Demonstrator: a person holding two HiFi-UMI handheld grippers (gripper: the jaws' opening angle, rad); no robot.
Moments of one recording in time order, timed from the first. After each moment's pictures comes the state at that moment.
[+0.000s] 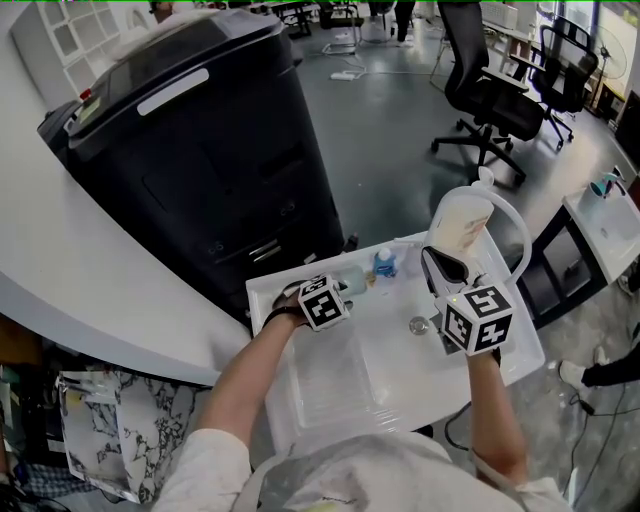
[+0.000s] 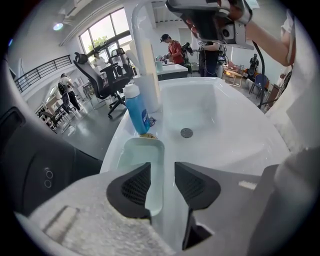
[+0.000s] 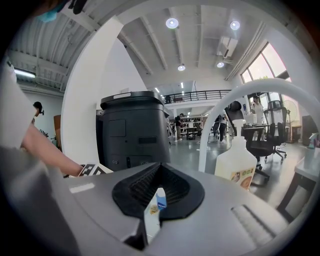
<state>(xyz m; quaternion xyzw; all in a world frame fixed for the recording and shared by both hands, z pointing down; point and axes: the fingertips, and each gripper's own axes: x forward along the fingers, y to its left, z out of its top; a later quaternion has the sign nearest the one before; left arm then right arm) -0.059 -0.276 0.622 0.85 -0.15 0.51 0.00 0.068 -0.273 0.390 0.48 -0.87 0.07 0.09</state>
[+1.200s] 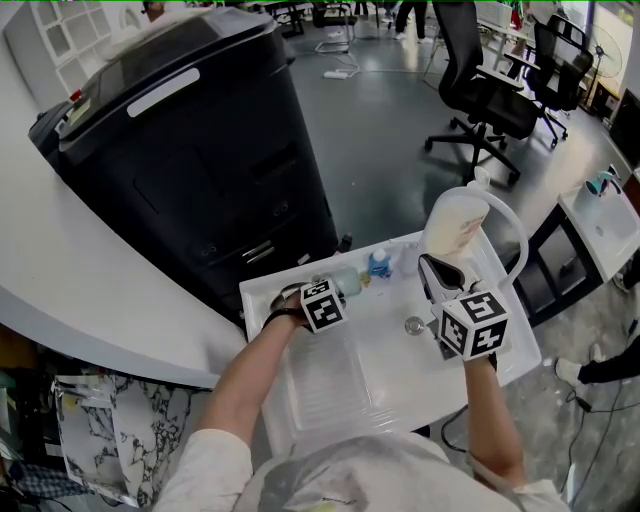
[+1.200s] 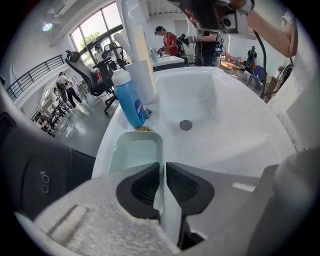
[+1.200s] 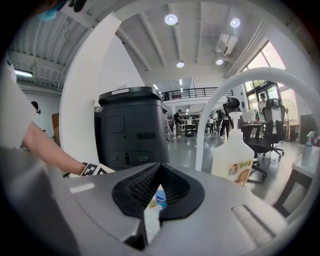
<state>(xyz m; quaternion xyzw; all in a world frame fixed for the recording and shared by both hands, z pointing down) -0.059 -0.278 0.644 0.83 -0.13 0.54 -0.01 0.074 -0.271 0.407 0.49 -0.86 0.08 0.10</state>
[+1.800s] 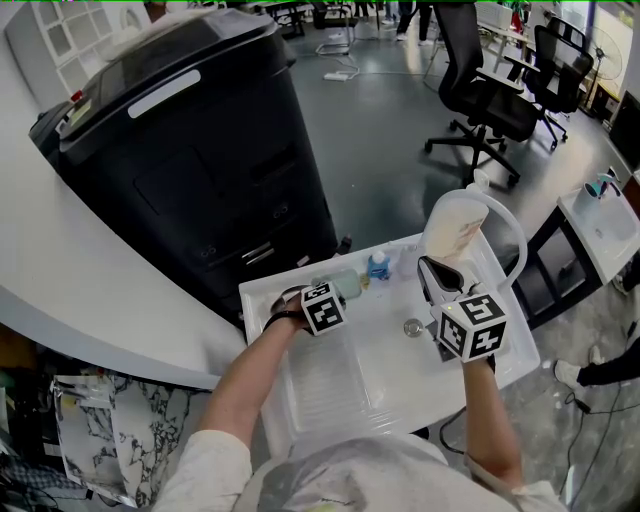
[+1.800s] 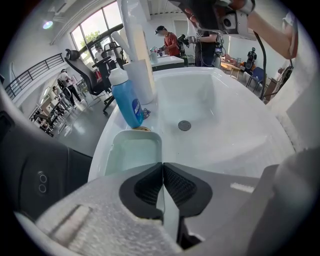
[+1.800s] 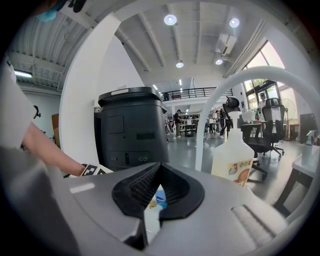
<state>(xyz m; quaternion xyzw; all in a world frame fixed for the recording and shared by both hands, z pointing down) -0.056 -0.274 0.646 0.83 -0.13 0.54 0.00 0.075 -0.272 0.408 0.49 -0.86 0.09 0.10</state>
